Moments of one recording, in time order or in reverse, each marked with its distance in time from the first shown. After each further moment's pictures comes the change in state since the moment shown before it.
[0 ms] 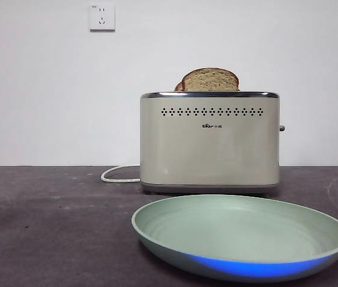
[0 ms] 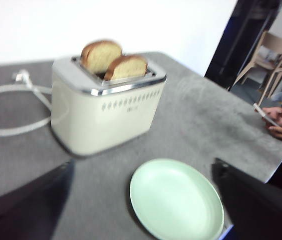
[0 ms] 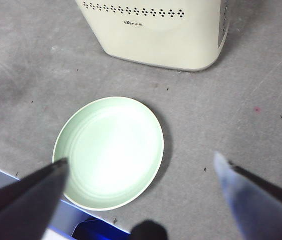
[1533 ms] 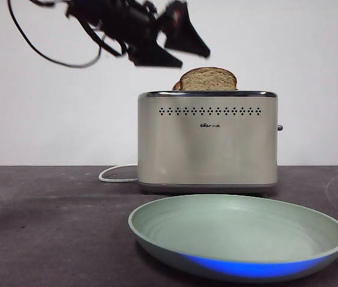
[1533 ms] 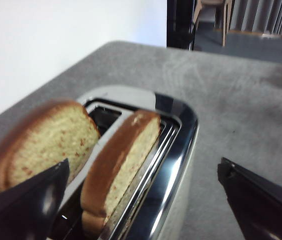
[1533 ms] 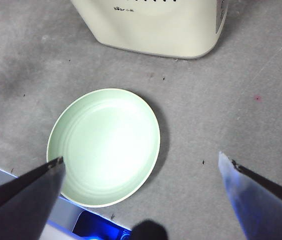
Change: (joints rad) left arm -0.448 1.303 0.591 0.663 -0.189 0.299; right arm 0.000 0.064 0.000 0.001 0.000 0.003
